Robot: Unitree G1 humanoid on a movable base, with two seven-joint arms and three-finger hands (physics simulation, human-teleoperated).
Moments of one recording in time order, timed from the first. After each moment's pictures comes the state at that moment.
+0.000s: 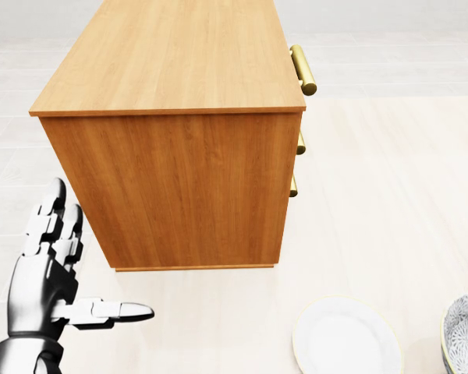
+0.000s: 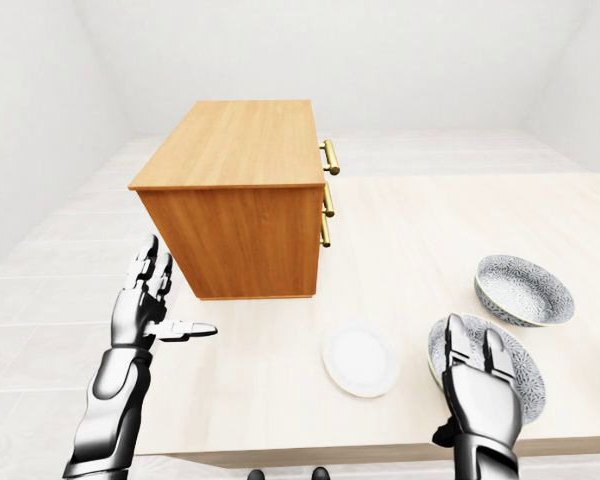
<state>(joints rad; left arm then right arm) 0.01 0.05 0.12 -0.08 -0.07 -0.08 -0.10 0.43 0.00 -0.44 -0.29 -1.28 -0.09 0.04</state>
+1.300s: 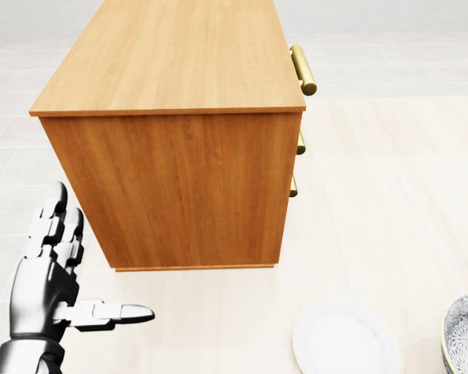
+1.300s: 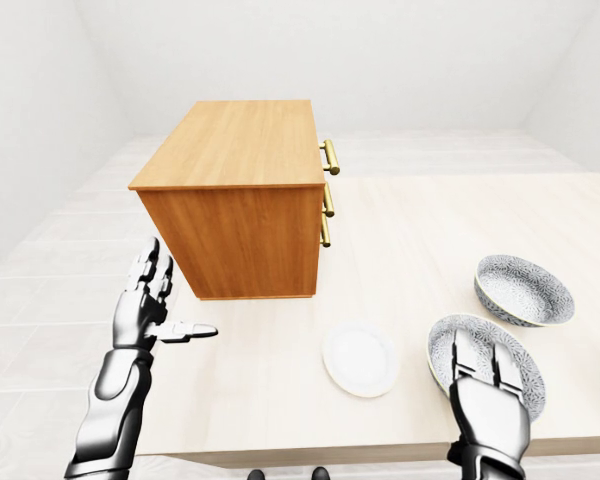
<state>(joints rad) 0.01 0.05 0.12 -0.06 -0.07 -0.09 -0.10 0.44 -0.03 -0.47 -0.18 -1.37 -0.09 -0.02</state>
